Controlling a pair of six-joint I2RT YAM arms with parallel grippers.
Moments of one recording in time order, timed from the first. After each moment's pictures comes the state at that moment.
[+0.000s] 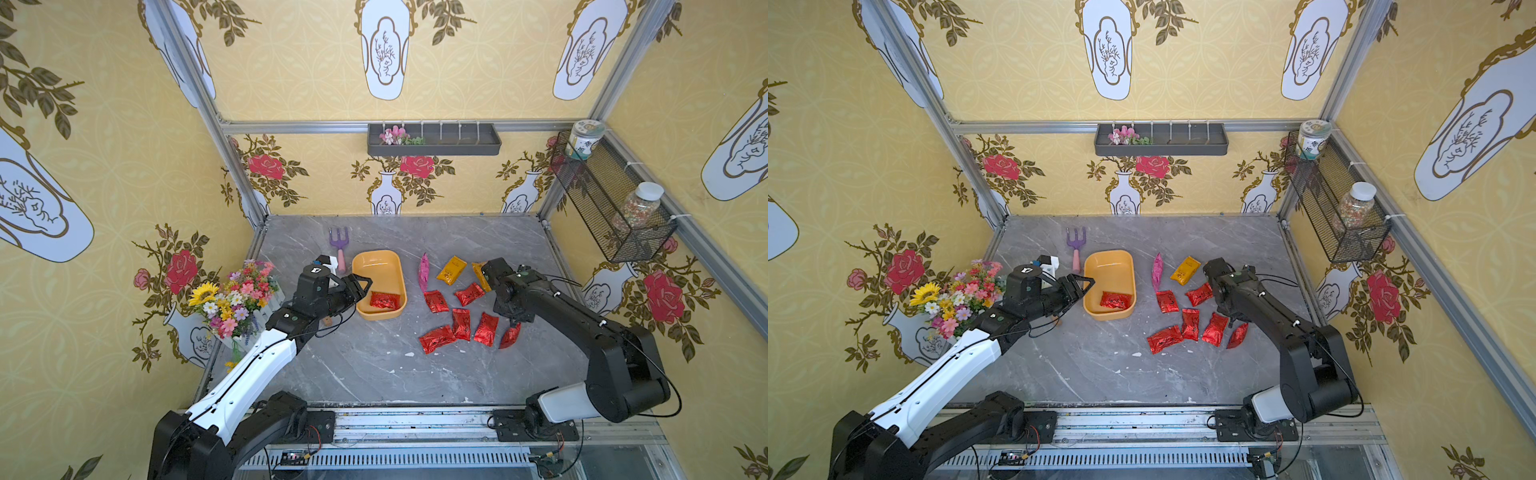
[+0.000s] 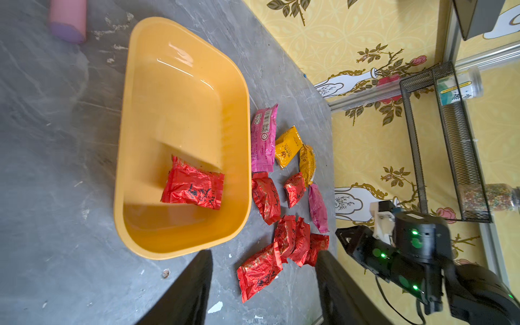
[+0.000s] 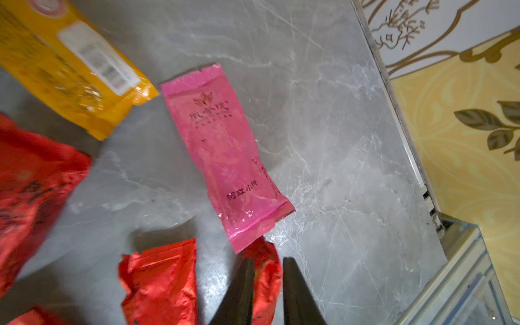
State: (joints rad) left arm -0.40 1.03 0.73 -0.26 0.27 -0.92; right arm 0.32 1.41 0.99 -0.96 0.53 0.69
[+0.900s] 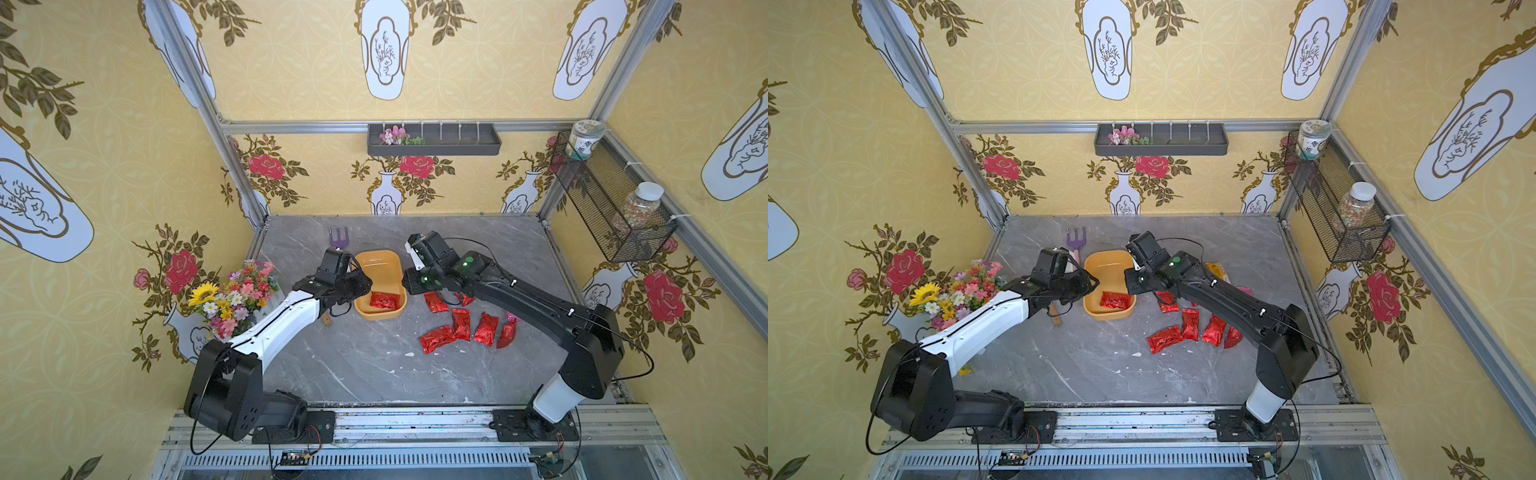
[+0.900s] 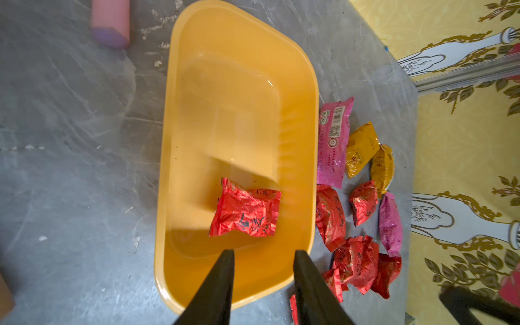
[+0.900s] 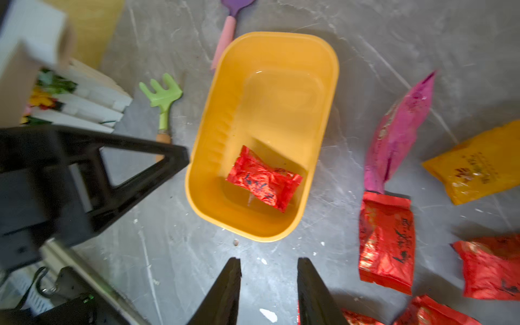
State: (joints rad) left arm -0.40 1.44 0.96 -0.39 0.19 -0.77; right arm 0.76 1.65 1.45 -0.68 -0.07 0.42
